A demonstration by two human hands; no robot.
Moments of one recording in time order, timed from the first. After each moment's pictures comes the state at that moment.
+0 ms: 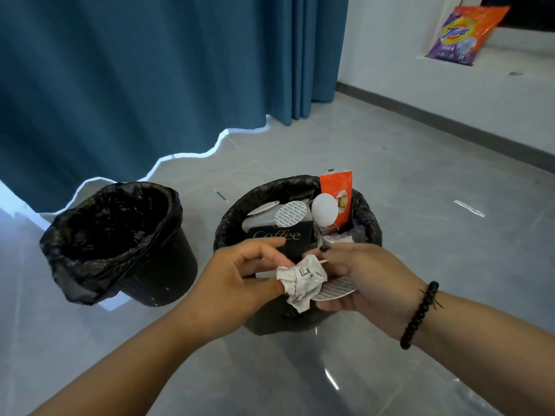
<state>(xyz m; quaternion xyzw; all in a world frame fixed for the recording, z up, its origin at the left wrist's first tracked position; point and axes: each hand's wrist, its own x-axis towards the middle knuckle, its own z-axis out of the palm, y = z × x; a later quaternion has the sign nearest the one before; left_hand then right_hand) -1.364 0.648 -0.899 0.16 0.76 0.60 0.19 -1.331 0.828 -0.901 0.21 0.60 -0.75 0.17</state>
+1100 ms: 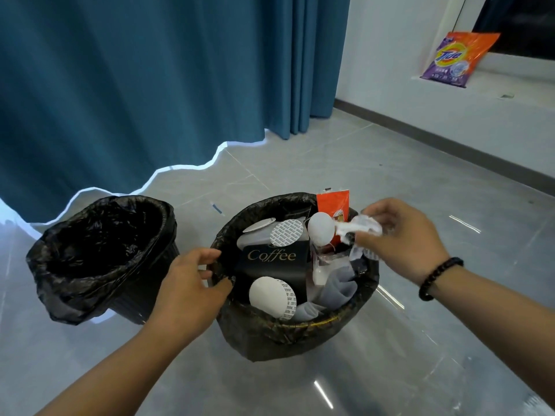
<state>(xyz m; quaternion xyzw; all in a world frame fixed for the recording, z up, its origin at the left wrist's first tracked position) -1.407 0.617 -0.940 -0.02 0.90 0.43 0.04 -1.380 0.898 -0.904 0.17 0.88 -0.44 -0.12</state>
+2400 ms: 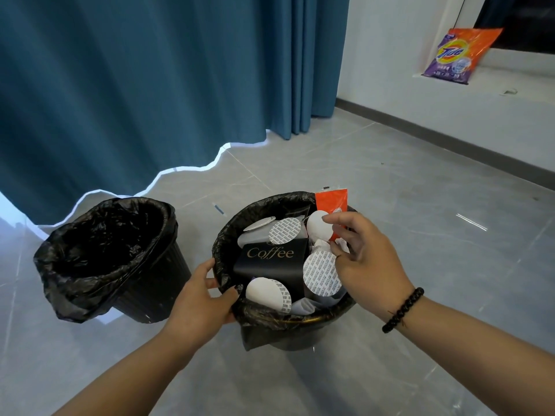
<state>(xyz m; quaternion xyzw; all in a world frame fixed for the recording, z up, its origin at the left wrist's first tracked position) -1.403 0.629 -0.966 -0.09 0.79 0.59 0.15 -1.369 0.857 -0.933 0.06 0.79 -0.60 -0.11</state>
